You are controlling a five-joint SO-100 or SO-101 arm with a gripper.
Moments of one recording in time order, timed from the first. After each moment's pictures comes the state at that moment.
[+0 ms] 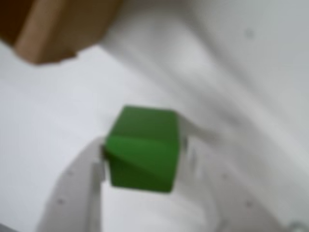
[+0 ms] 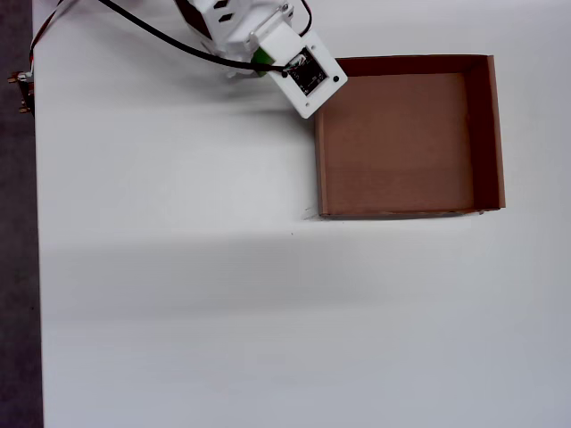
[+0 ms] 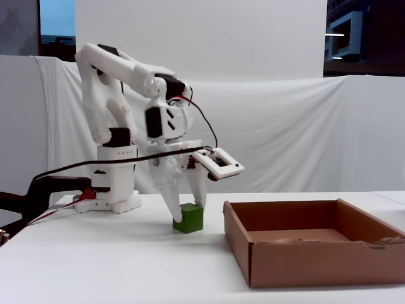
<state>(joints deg) -48.4 112.1 137.0 43.9 -65.9</state>
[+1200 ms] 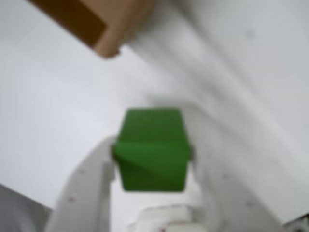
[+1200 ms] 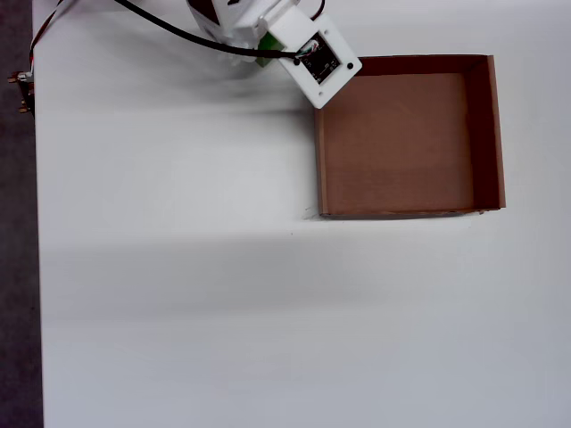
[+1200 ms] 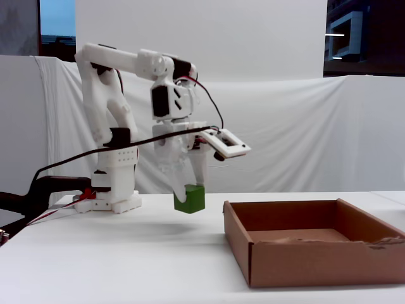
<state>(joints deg) -49.8 112.1 121.7 59.8 -65.9</state>
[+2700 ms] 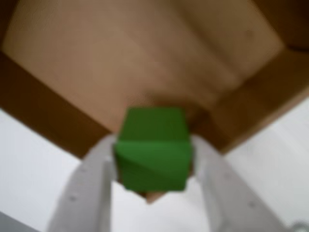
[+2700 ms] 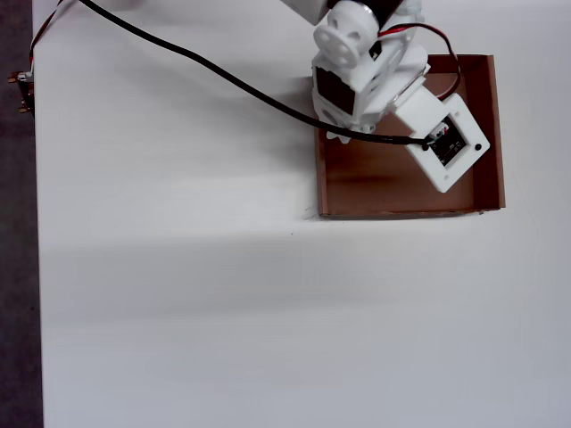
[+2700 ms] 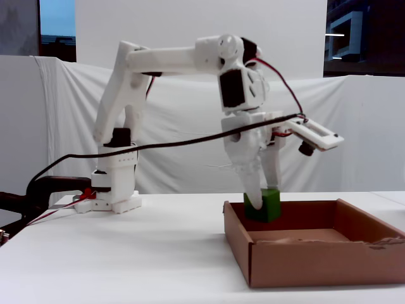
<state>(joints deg) -49.8 66.8 67.6 65.9 -65.9</state>
